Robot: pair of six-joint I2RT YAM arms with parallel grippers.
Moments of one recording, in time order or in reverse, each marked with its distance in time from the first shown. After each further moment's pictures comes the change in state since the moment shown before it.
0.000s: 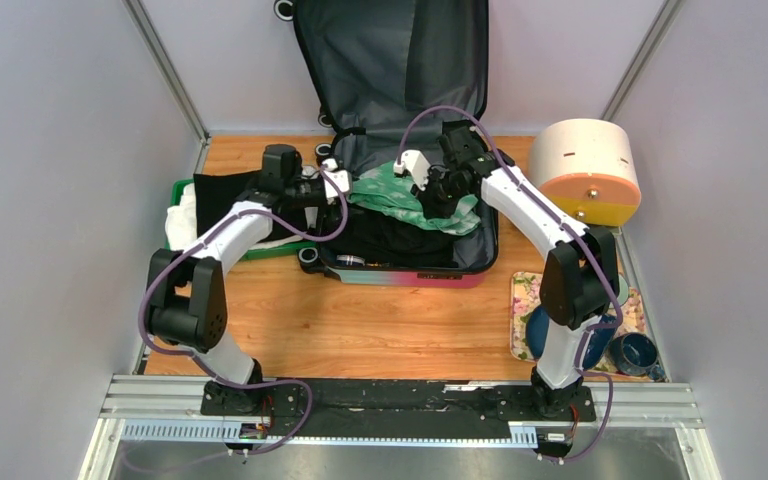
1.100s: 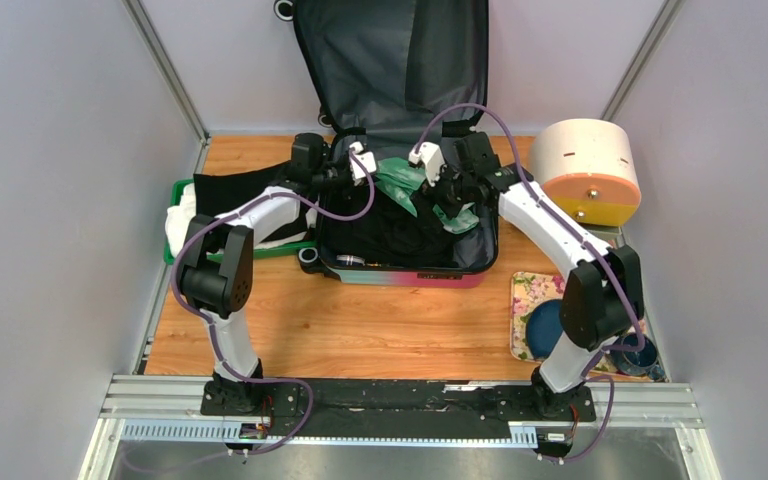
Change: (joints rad) left arm -0.099 0.269 0.180 0.225 -0.157 -0.097; right arm -0.018 -0.136 -0.153 0.179 -0.056 0.213
